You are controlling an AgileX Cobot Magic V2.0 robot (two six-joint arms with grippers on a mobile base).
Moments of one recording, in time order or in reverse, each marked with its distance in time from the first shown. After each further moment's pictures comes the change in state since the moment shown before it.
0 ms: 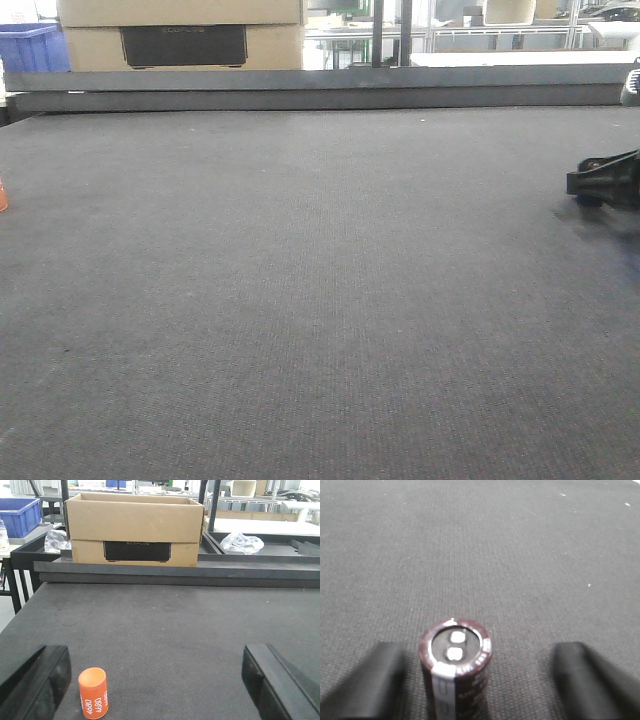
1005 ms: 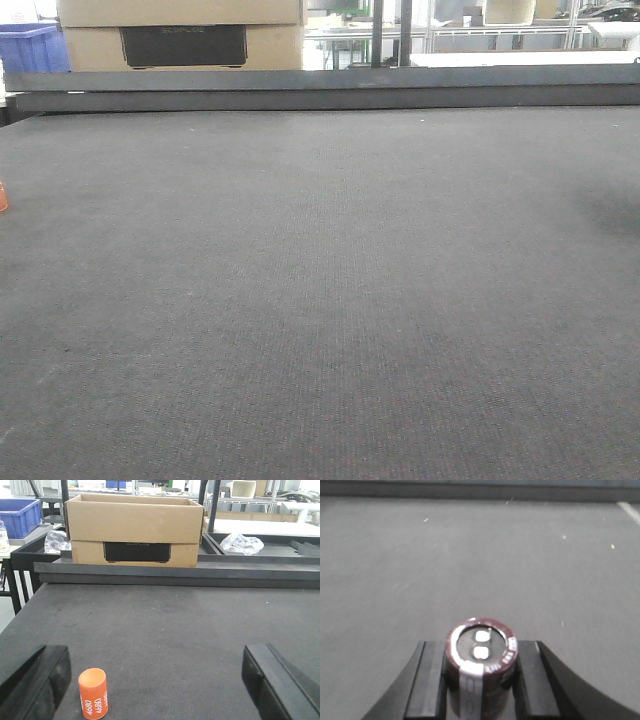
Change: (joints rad) left arm 0.000 0.001 0.000 0.000 -0.002 0.000; right arm 0.000 -0.730 -0.002 -0.013 0.843 0.002
